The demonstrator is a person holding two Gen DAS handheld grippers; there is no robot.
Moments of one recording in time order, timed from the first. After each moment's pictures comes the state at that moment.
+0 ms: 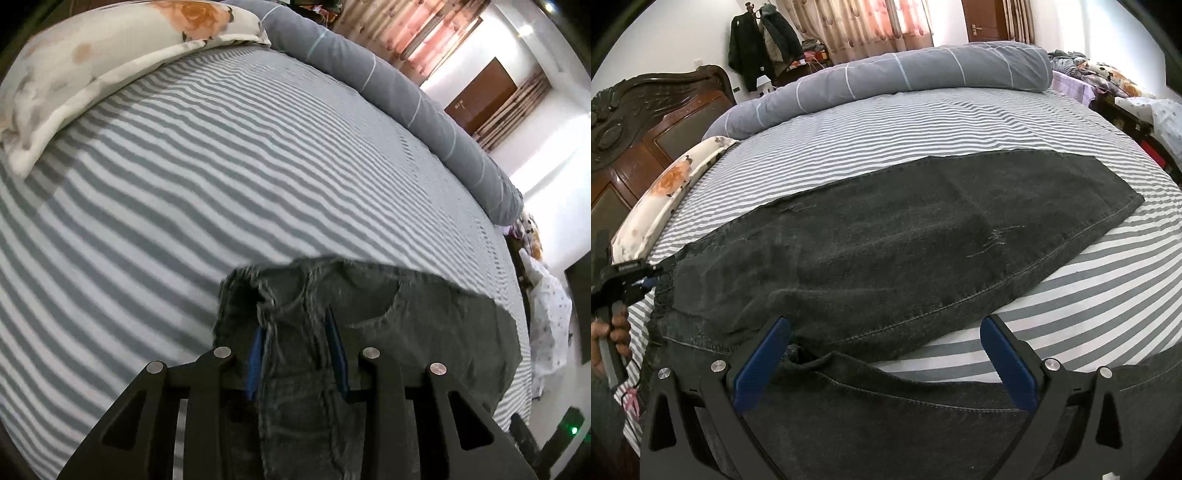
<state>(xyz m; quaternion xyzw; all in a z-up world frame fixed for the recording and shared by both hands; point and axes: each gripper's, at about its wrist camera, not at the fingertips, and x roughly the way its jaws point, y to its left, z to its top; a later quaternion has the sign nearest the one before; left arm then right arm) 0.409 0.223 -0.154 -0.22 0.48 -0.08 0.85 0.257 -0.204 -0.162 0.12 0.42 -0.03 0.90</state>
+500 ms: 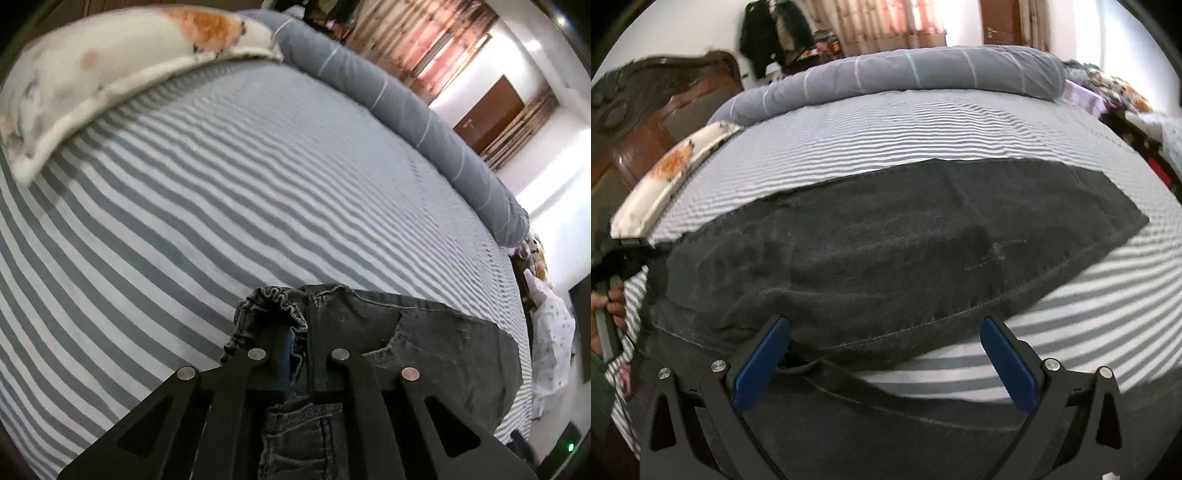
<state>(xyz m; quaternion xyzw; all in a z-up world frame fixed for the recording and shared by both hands) 0.412 0.217 -0.149 -0.23 0.44 -0.06 0.87 0.277 -0.207 -0.163 0.07 0.44 -0.01 0.90</state>
